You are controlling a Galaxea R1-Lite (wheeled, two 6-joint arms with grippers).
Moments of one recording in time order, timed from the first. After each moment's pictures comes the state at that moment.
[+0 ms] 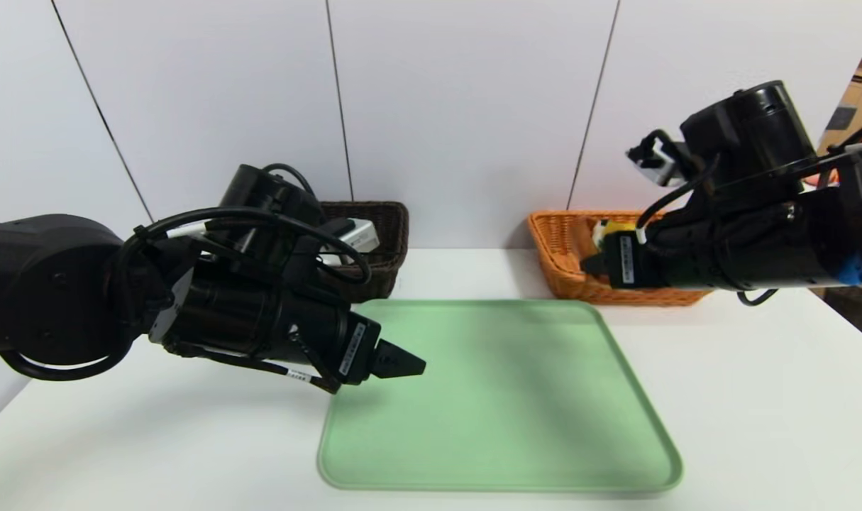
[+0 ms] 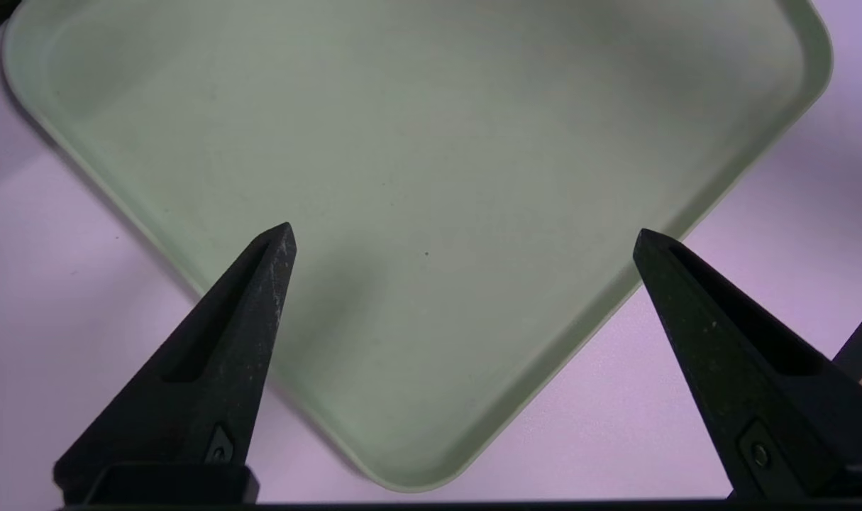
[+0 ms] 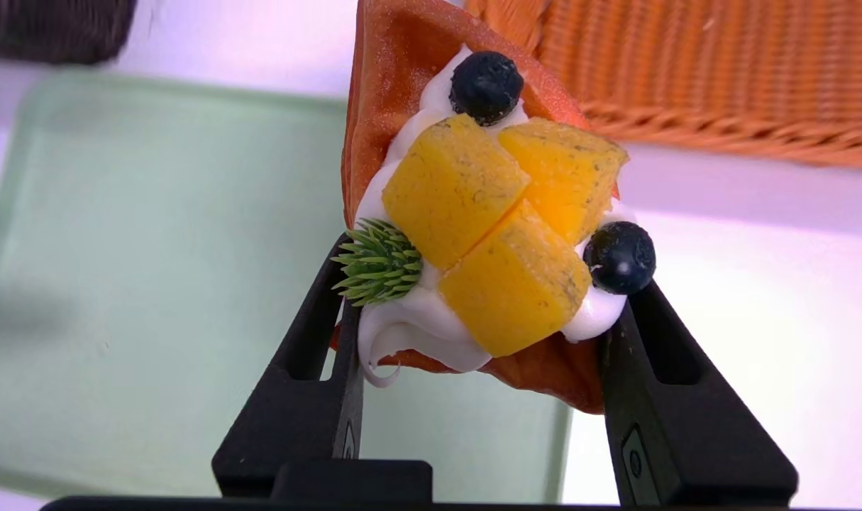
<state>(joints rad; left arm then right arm) -0.60 1.66 -1.12 0.16 -0.27 -0.09 0.47 1.63 -1.29 0.31 -0.22 0.25</state>
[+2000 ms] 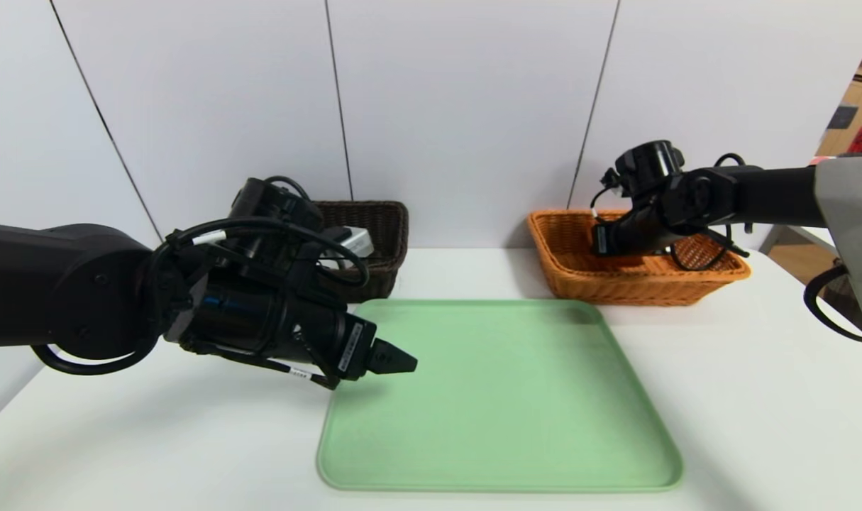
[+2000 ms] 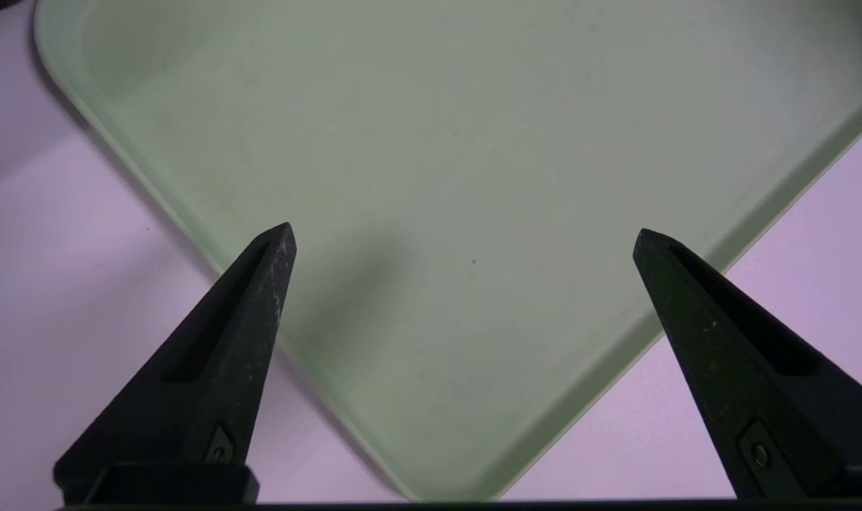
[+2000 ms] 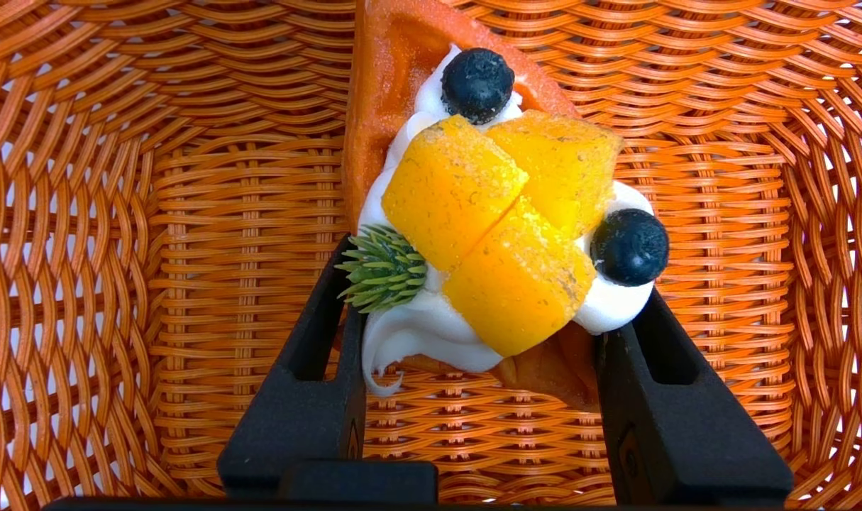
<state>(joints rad) -0.55 1.71 -1.11 0.14 -0.27 -0.09 0.13 2.27 -1.88 0.38 -0.20 0.07</state>
